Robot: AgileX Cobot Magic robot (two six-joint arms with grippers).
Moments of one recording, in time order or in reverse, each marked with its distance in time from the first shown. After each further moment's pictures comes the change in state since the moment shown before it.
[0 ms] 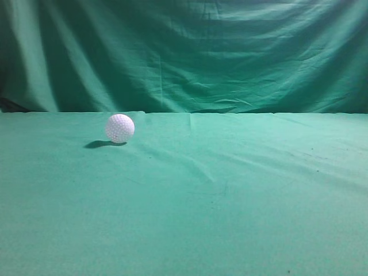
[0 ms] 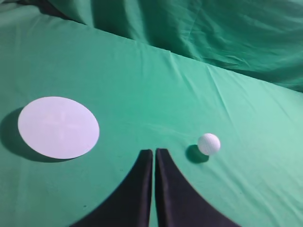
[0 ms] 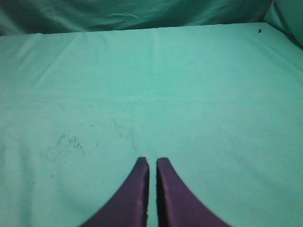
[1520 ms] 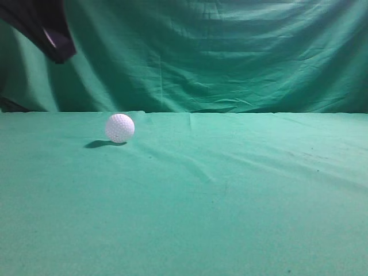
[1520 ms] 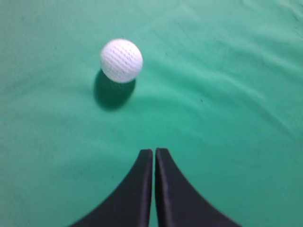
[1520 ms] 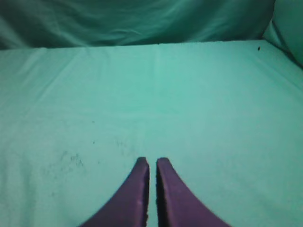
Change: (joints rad) left arm -0.215 1.321 -0.742 -0.396 0.243 0.839; right arm 0.000 0.000 0.000 -0.011 -0.103 0.000
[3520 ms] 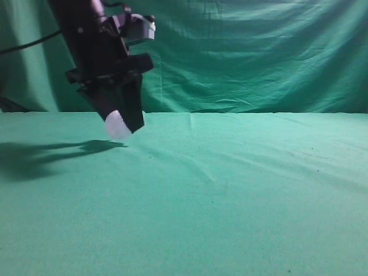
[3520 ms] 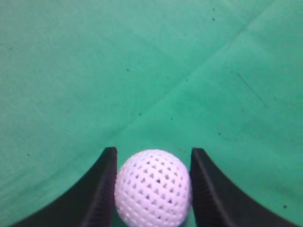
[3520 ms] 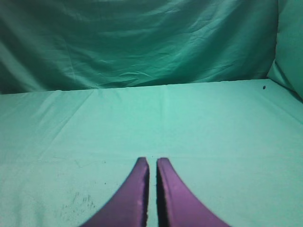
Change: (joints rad) left arm -0.075 0.506 -0.410 0.154 0.017 -0.054; right arm 0.000 0.000 0.000 0.028 -0.097 -0.002
